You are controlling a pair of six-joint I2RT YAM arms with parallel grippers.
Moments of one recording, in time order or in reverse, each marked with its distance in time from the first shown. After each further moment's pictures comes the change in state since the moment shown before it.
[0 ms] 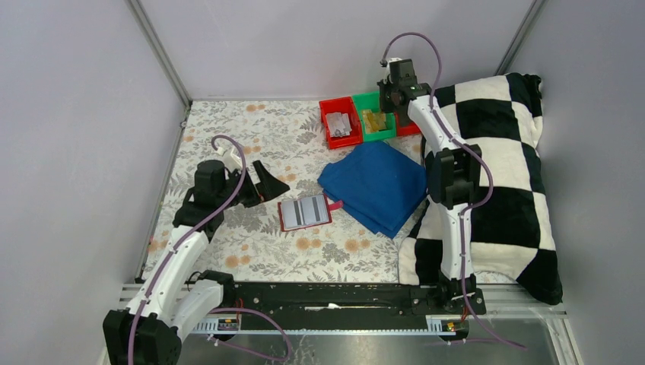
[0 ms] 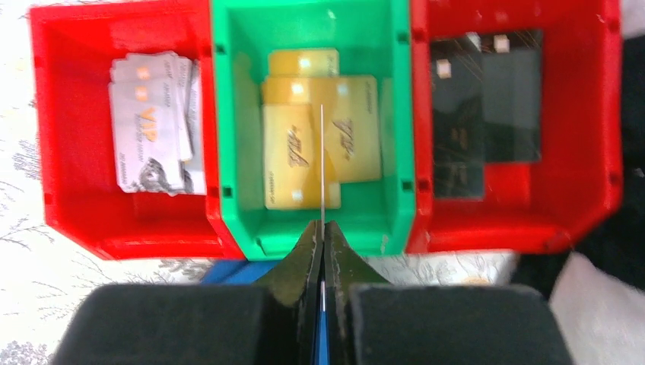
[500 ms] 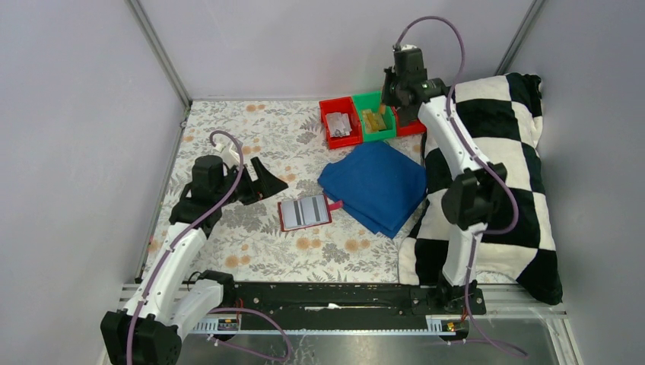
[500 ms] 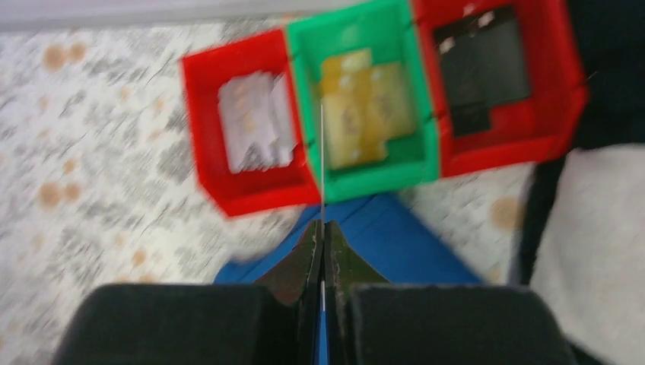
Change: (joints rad) left arm -0.001 0.015 0.066 -0.065 0.006 0.002; right arm 0.087 -0.369 -0.246 -0.014 0.023 0.266
